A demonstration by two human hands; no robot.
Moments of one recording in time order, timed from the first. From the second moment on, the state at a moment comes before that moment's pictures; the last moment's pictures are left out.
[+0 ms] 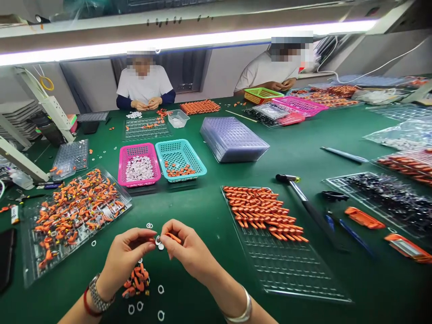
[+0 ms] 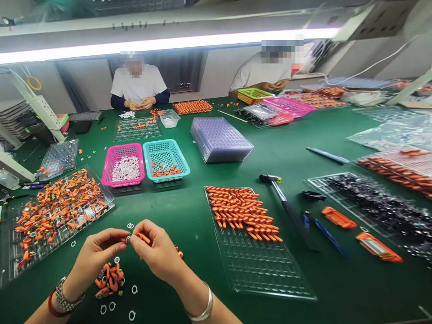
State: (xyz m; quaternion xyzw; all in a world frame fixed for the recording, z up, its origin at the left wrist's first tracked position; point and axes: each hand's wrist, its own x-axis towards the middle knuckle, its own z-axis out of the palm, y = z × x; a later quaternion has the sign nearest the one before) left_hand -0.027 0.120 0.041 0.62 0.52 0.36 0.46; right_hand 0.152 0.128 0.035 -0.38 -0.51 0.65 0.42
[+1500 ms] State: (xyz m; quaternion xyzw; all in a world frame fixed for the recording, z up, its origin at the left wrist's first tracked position) left_hand -0.016 0.130 0.014 0.79 0.52 0.23 0.23; right_hand 0.155 0.134 0.027 -0.30 -0.37 0.77 0.41
